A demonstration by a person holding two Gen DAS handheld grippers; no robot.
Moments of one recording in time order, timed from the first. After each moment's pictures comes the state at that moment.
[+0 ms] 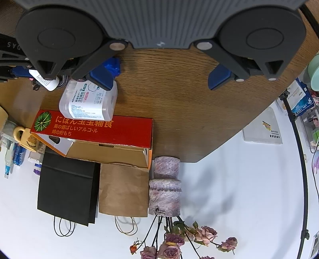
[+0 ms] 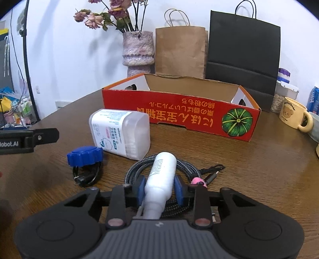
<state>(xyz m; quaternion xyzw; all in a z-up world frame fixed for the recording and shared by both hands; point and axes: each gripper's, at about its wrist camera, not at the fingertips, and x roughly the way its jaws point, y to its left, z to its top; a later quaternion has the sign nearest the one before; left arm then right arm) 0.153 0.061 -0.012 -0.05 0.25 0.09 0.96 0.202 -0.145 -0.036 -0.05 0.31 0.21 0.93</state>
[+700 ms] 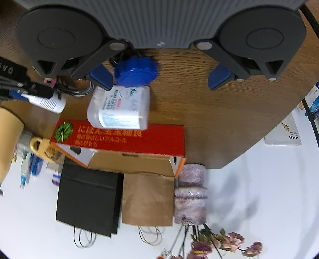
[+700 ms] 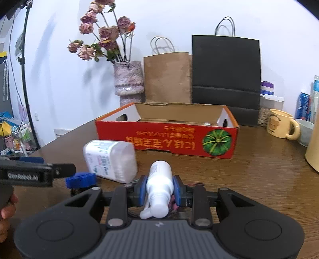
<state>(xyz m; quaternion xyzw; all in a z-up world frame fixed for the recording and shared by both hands) 0.174 0.024 -0.018 -0.04 0.28 0.04 0.96 0.190 -0.181 -0.019 0.00 0.24 0.19 0.95</state>
